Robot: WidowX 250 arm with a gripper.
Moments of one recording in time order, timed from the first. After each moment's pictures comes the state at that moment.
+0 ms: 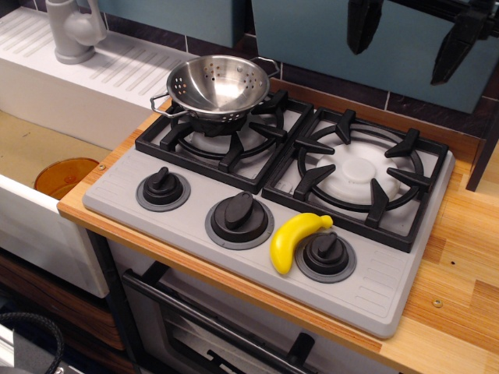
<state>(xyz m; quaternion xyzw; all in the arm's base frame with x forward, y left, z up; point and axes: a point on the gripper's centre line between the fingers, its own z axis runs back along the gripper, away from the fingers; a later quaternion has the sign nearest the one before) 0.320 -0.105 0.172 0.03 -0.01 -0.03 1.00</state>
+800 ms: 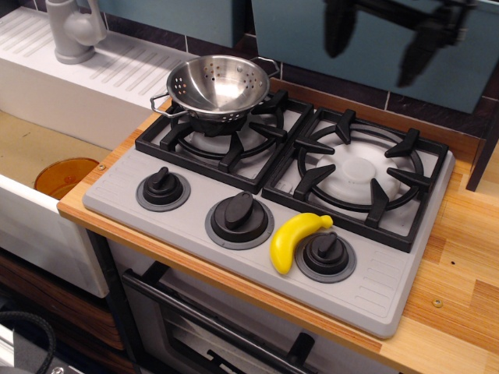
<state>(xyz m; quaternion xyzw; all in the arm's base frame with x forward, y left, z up) 0.341 -0.074 0.151 0.04 -0.03 -0.05 1.00</state>
